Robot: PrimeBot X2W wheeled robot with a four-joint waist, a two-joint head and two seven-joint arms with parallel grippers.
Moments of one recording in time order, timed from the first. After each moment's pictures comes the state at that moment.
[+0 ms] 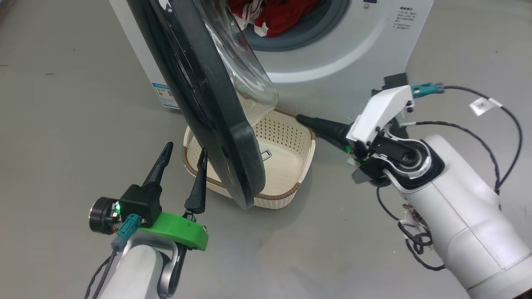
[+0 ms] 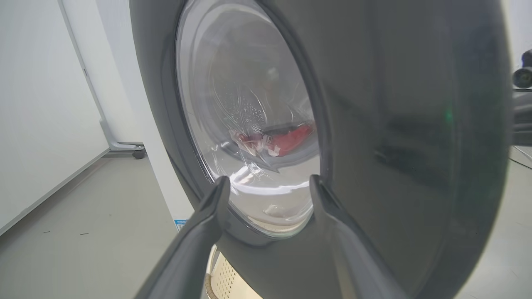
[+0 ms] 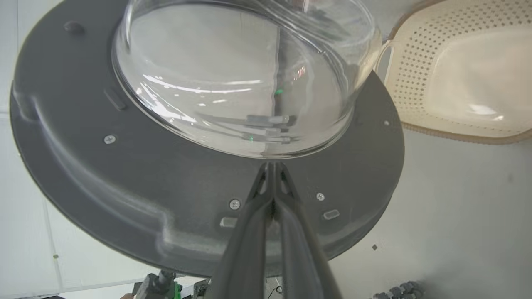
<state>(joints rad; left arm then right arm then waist) -0.27 0.03 -0.34 0.26 -0.32 0.03 -0.25 -0.69 -0.15 0.59 0.43 1.72 -0.02 0.53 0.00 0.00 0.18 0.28</state>
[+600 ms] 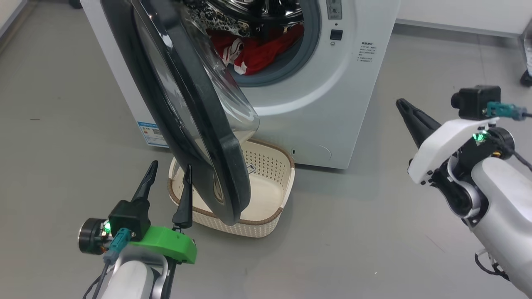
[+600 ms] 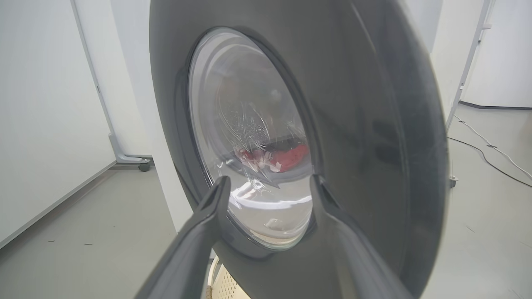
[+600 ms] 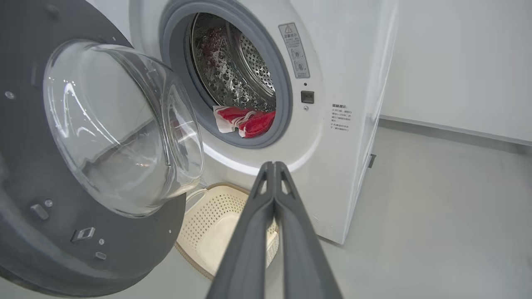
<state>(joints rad) -0.22 0.03 -0.29 0.28 -0.31 0.04 -0.25 -0.61 -0.48 0.73 0.33 1.02 0.07 0.07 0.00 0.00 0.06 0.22</state>
